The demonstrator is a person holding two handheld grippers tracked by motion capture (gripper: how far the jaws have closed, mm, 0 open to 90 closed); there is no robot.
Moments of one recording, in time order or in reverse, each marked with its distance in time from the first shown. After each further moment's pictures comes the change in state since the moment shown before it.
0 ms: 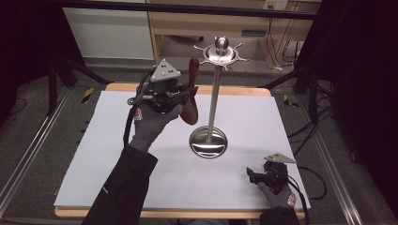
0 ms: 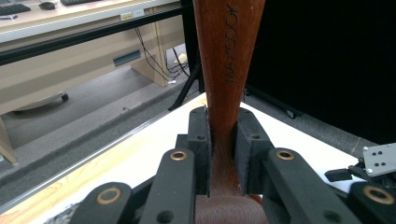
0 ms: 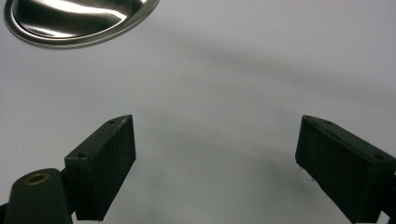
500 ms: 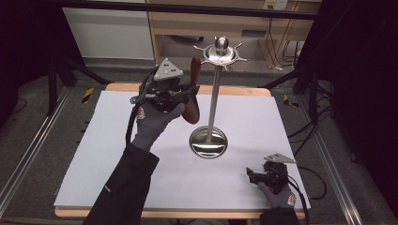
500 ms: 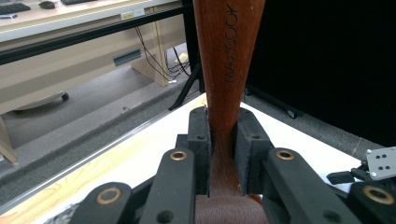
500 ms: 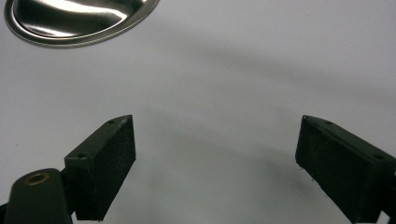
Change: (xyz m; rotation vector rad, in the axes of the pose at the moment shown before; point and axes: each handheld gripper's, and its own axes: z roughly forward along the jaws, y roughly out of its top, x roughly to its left) left arm 0.000 0.001 0.006 -0.001 0.001 -0.004; right arm 0.000 0.000 0.000 0.002 0.000 0.001
